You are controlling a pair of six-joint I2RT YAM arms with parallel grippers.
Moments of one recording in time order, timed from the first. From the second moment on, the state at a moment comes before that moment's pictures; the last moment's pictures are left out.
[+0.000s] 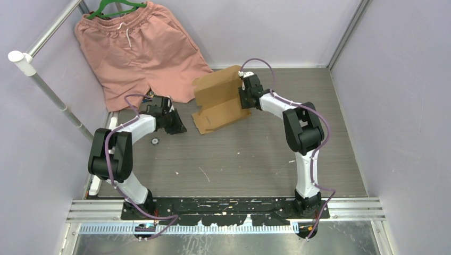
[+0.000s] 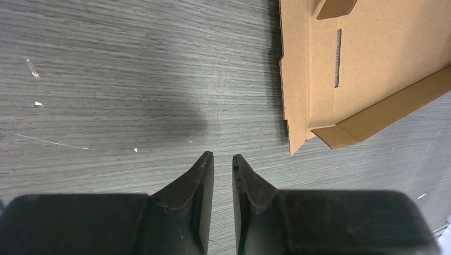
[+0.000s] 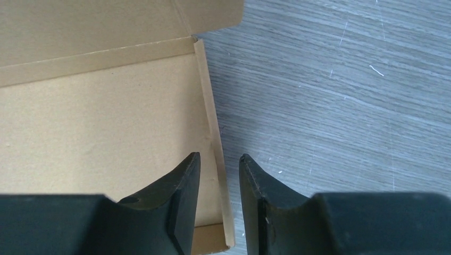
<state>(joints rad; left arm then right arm) -0.17 1.66 0.96 -0.28 0.23 -0.53 0.40 2.10 1.52 -0.21 0.10 0.09</state>
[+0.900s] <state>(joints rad) -0.17 1.70 0.96 -0.28 0.25 -0.55 0.40 2.12 1.41 -0.03 0.11 0.08</state>
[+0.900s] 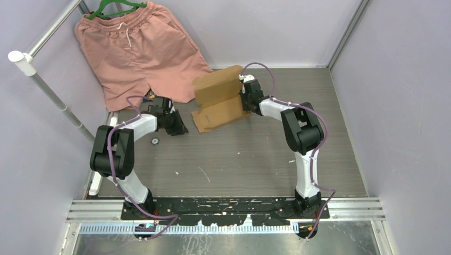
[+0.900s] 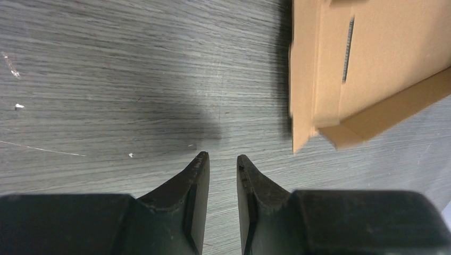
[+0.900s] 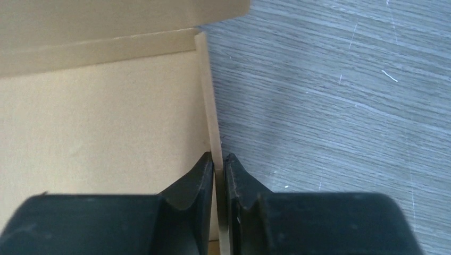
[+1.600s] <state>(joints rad) -0.17 1.82 1.01 -0.15 0.35 -0.63 0.40 1.97 1.19 0.03 0.13 0.13</state>
